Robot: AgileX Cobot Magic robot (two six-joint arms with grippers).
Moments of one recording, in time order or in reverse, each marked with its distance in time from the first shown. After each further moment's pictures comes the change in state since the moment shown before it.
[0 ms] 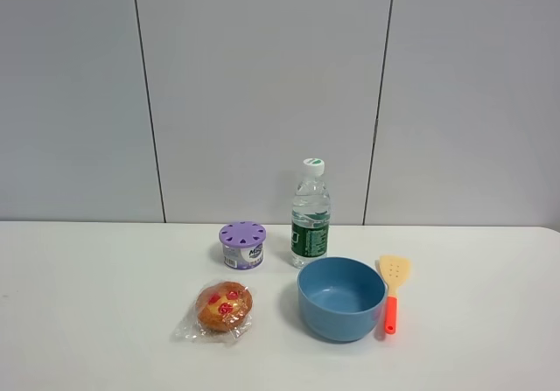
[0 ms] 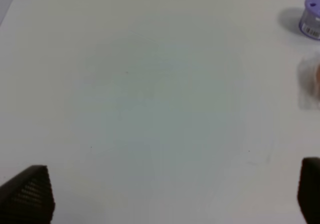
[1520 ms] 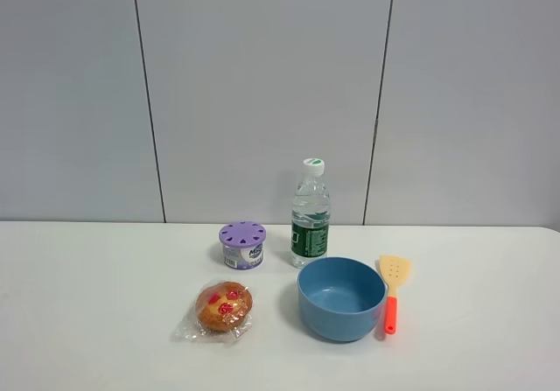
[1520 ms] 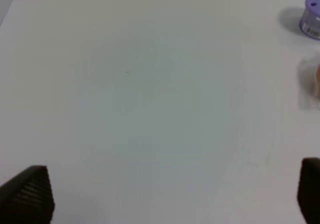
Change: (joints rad) left arm 0.000 0.000 0.000 0.000 0.000 0.000; right arm 0.000 0.171 -0.096 0.410 -0.014 -0.298
